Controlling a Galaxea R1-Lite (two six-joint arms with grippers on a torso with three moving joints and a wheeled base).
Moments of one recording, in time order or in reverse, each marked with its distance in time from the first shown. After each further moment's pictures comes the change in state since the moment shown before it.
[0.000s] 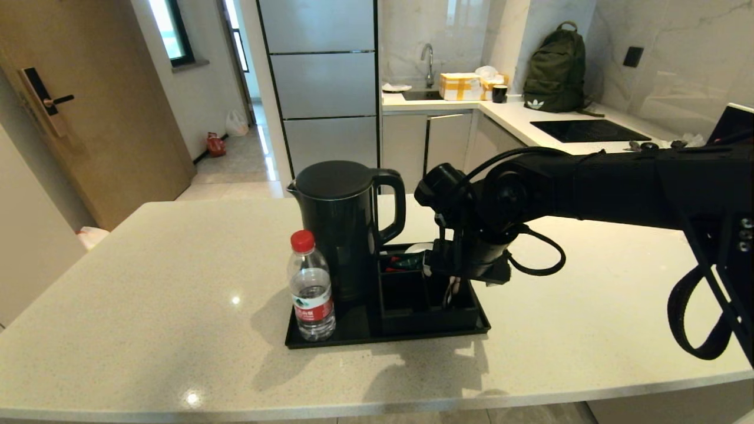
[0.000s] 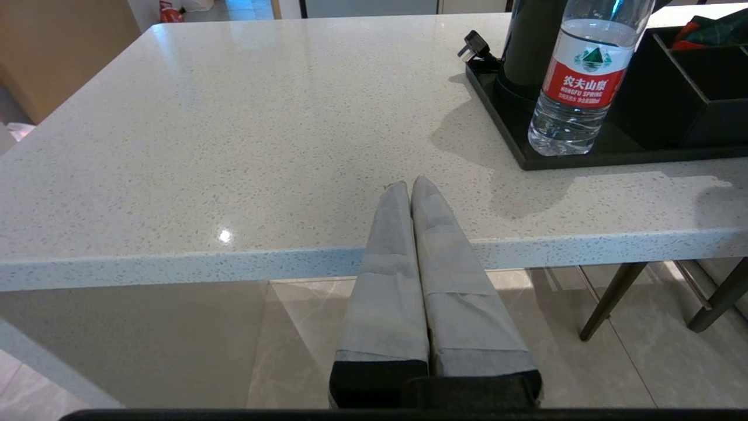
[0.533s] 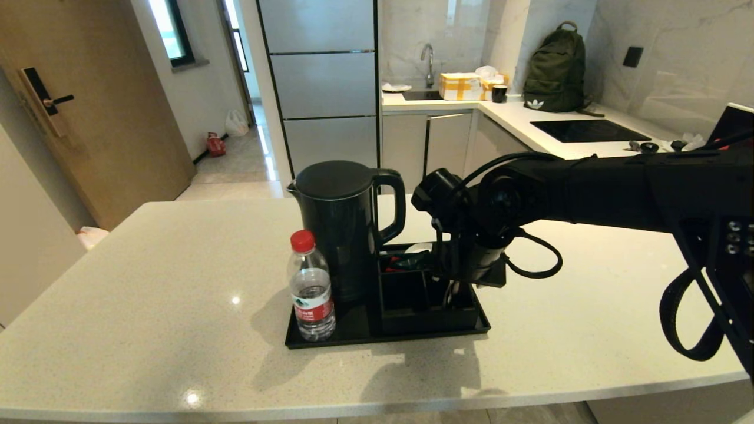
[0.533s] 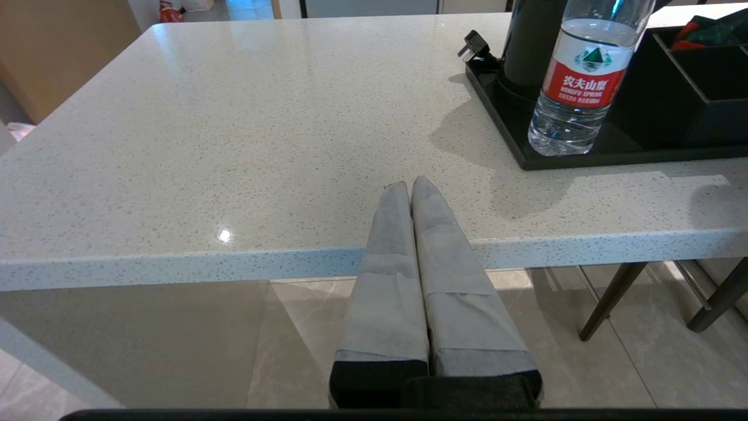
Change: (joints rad) left arm 0.000 0.000 0.000 0.000 0.001 0.000; right arm 0.003 0.013 0.001 0.002 -0.005 0.006
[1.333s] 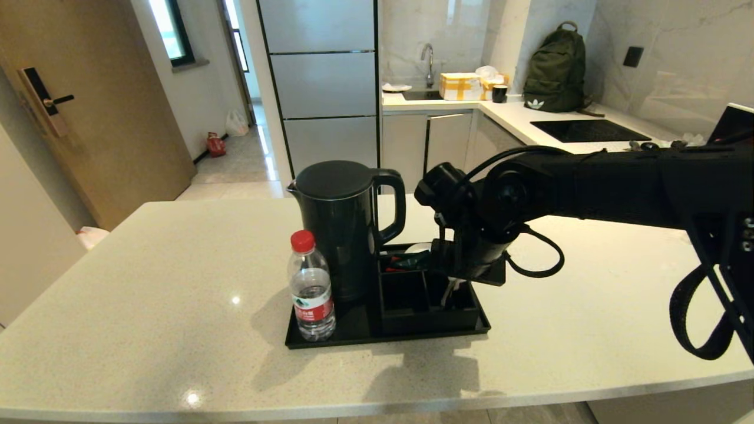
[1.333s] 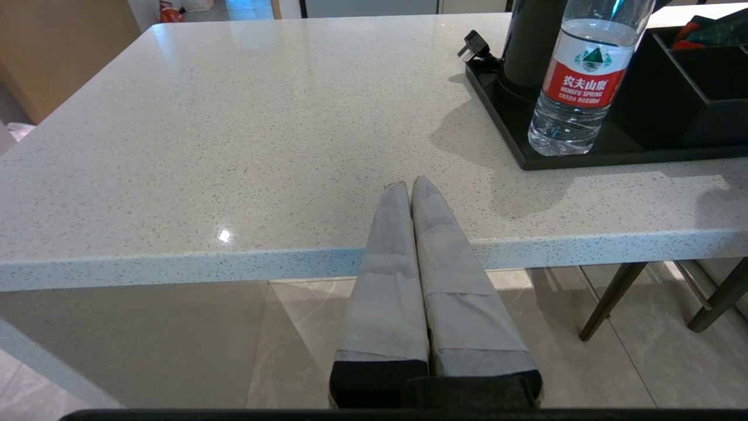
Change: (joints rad) left arm 0.000 0.000 0.000 0.000 -0.001 0.000; right arm -0.004 -0.026 0.000 0.000 0.053 0.013
